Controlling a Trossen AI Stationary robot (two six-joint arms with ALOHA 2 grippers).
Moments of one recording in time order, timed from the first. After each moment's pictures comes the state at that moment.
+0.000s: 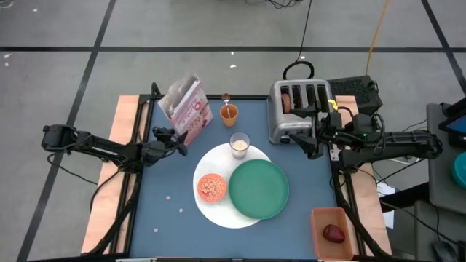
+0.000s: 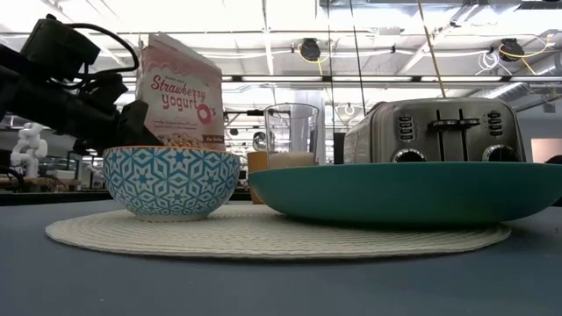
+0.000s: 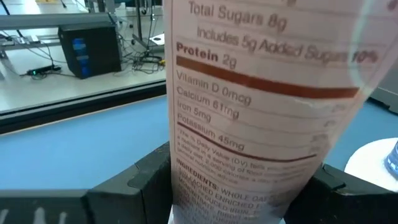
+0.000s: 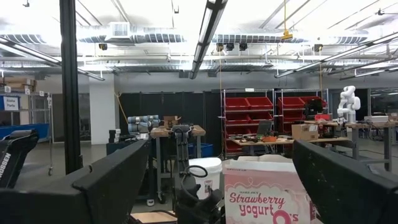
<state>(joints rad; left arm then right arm) 0.03 0.98 0.02 0.58 -0.84 -0.42 -0.01 0.70 0.61 0.45 0.08 0.01</state>
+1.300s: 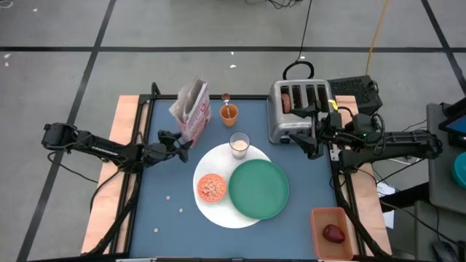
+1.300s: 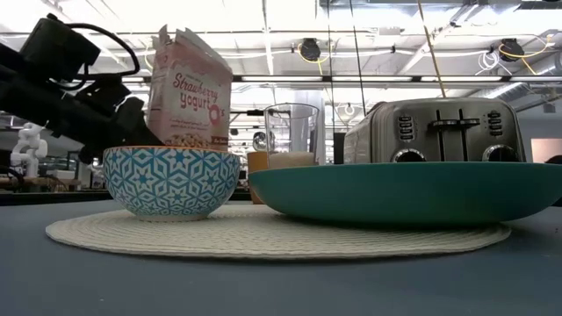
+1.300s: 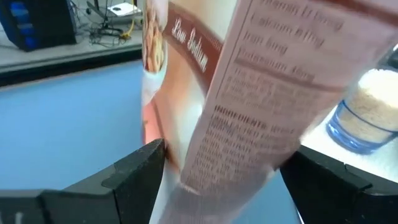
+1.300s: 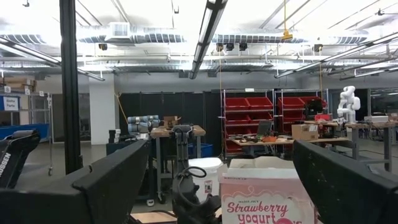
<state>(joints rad) -0.01 0.98 0.03 0.51 -0.69 -0.52 -0.01 0.69 0.61 0.45 0.08 0.01</state>
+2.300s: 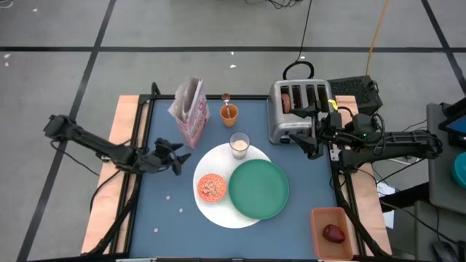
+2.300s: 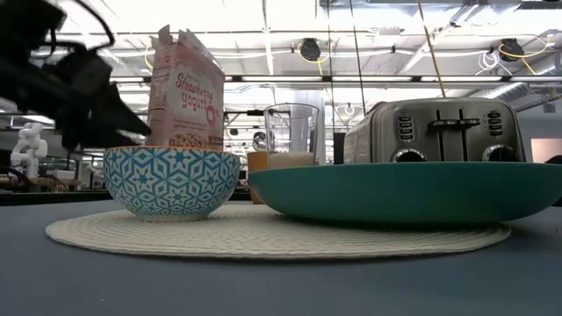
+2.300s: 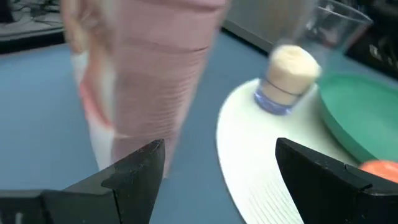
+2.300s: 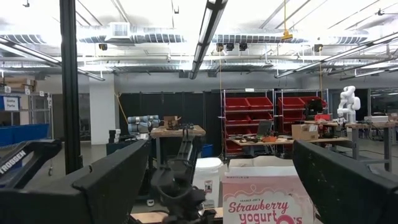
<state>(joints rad) -0.33 0.72 0.15 0.00 -0.77 -0.71 -0.01 0.70 0.61 0.45 0.08 0.01</state>
